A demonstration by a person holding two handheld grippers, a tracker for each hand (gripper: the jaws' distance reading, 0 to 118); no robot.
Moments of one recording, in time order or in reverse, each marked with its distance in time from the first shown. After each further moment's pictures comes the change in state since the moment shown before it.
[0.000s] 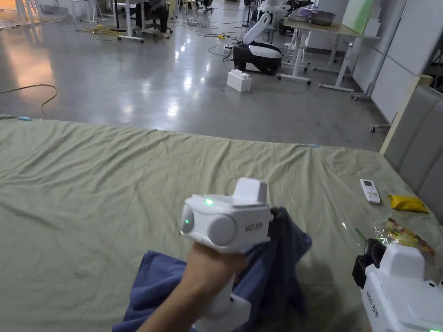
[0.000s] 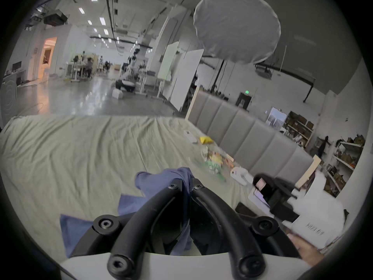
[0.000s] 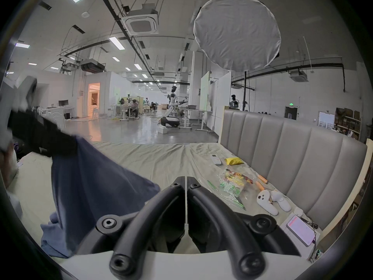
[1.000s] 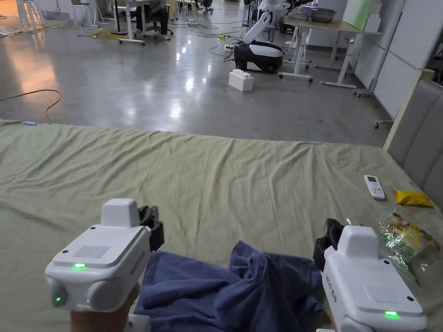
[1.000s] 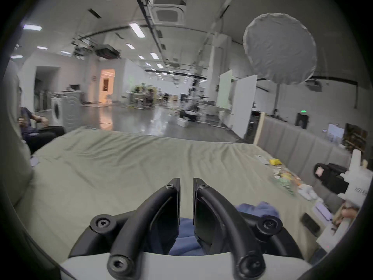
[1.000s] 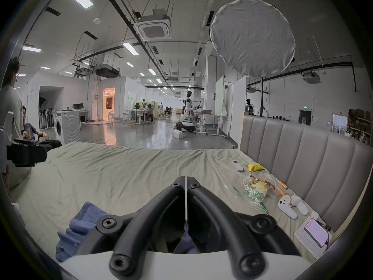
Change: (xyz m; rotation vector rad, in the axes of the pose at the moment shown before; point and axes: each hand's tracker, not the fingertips) left arm -0.100 -0.062 0.150 0.313 0.610 0.030; right arm -0.066 0.018 0.009 0.074 0.135 0.009
